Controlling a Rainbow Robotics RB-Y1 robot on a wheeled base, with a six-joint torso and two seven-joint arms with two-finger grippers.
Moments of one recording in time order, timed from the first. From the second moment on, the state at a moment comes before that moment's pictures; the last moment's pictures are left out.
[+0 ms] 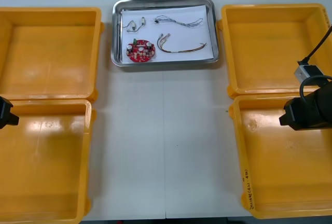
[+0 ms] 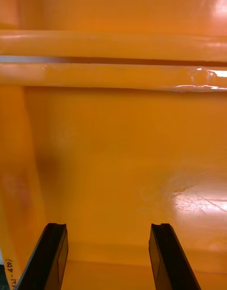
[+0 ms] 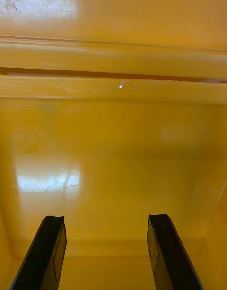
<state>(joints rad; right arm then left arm) -0.25 -0.70 -0.08 -2.19 -0.82 1.92 1.19 -0.16 0.80 0.31 -2.07 0.88 1.91 -1.29</state>
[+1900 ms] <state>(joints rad) -0.22 -0.70 -0.09 -2.19 -0.77 1.92 1.19 -0.16 0.80 0.31 -2.07 0.88 1.91 -1.29</state>
